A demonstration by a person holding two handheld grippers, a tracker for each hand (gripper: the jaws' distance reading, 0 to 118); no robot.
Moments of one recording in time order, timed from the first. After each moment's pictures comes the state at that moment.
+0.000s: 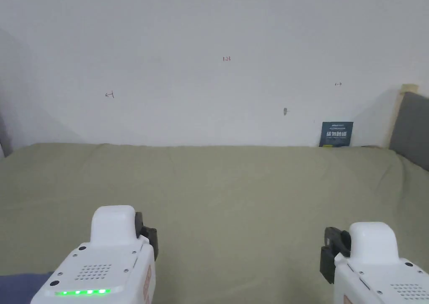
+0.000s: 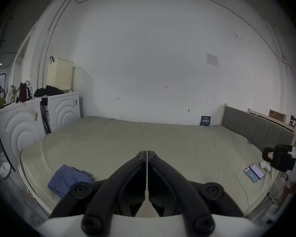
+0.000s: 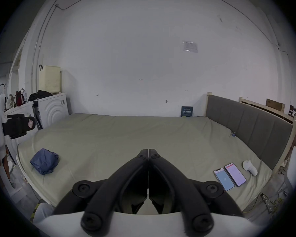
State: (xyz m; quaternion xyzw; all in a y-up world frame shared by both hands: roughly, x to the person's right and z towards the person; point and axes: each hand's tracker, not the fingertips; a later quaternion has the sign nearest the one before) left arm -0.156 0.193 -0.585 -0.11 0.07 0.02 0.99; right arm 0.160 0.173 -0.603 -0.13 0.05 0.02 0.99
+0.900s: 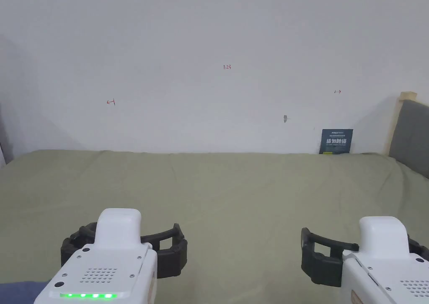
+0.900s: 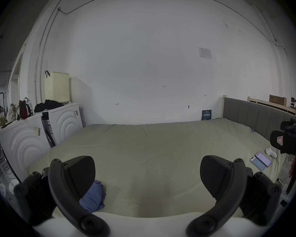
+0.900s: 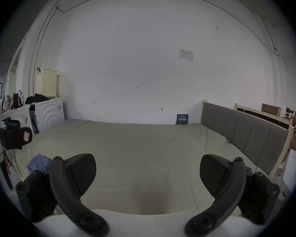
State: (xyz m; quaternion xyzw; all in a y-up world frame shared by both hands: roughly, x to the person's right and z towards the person) left arm -0.153 0.203 -0.582 -0.11 0.07 -0.01 0.99; right arm 0.163 0.195 -0.603 -0.10 0.04 0.03 0.99
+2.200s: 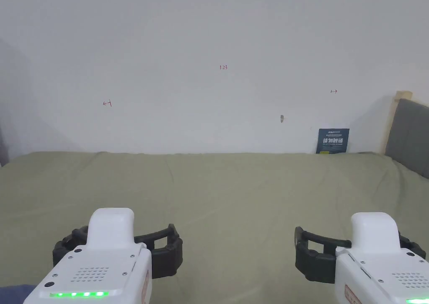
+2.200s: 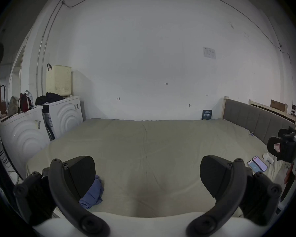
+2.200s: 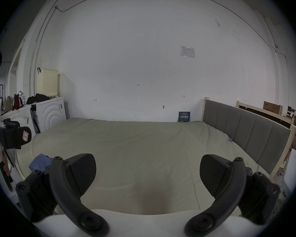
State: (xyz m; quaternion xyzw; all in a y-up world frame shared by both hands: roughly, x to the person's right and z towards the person) left arm -0.155 0.206 -0.583 -0.12 0.07 0.00 0.99; right arm 0.159 0.196 -0.609 -0.11 0.05 0.02 0.99
